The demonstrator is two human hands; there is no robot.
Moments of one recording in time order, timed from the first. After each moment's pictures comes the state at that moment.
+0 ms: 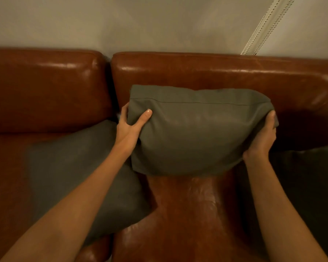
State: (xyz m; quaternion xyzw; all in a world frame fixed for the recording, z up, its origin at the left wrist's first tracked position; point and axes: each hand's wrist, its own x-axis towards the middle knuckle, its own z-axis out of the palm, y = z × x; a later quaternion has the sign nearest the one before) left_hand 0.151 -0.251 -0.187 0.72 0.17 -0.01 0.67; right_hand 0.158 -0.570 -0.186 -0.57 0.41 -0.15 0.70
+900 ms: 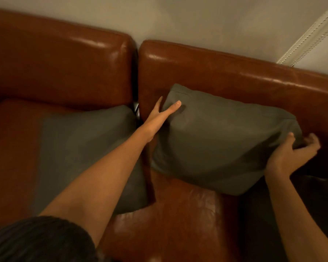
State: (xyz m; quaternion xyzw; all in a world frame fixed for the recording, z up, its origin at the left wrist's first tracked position) left_hand 0.178 -0.272 -0.215 0.66 0.22 -0.15 0.71; right_hand 0.159 -0.582 -0.206 -0.75 0.32 -0.27 0.52
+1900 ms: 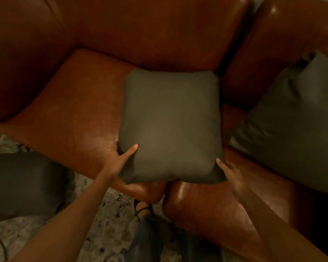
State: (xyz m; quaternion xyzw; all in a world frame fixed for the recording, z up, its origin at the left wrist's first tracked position) left_hand -0.140 0.016 -0.319 0.64 0.46 -0.08 0.61; right_hand -0.019 -0.318 -0.376 -0.77 0.26 0.33 0.48
